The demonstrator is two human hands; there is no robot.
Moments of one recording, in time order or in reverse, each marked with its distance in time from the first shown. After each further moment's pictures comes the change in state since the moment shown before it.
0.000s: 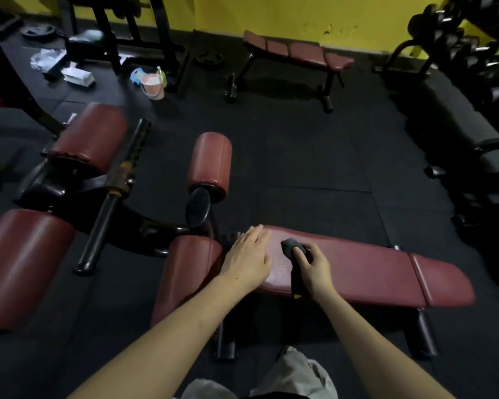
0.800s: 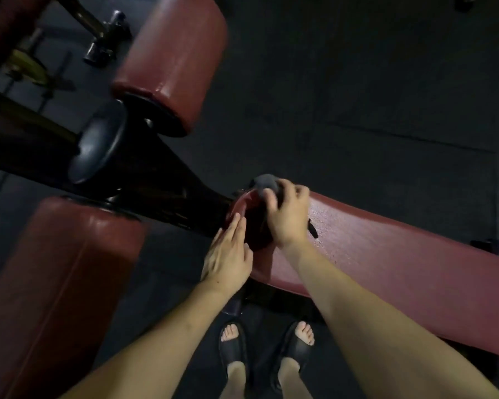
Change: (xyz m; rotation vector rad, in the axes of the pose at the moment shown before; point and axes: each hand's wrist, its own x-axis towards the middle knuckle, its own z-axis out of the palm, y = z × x) left_hand 0.089 -0.089 0.214 0.043 0.050 -0.493; right_hand 0.189 0.111 0.147 -0.127 -0.153 -0.247
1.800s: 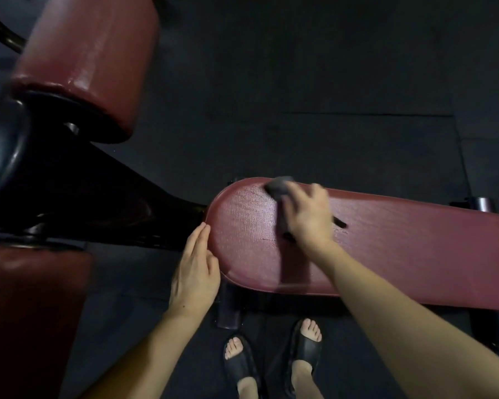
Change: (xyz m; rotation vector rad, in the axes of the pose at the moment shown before) left_hand 0.001 -0.036 0.013 -0.224 0.124 -0.032; right_hand 0.006 0.091 -0.032 -0.350 0.208 -0.179
